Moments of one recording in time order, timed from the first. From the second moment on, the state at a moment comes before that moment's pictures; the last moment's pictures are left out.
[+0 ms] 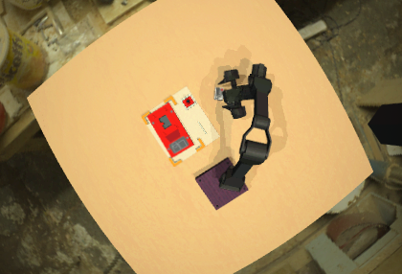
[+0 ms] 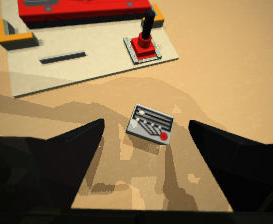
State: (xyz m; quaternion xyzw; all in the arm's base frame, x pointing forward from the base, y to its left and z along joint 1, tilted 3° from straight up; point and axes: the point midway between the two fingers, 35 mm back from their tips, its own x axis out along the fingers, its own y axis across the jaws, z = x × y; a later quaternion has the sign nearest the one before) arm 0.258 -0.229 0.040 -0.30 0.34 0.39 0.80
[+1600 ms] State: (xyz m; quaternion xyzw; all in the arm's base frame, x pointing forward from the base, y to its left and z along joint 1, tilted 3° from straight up) arm 0.279 -0.215 0.070 -0.67 0.30 0.62 0.29
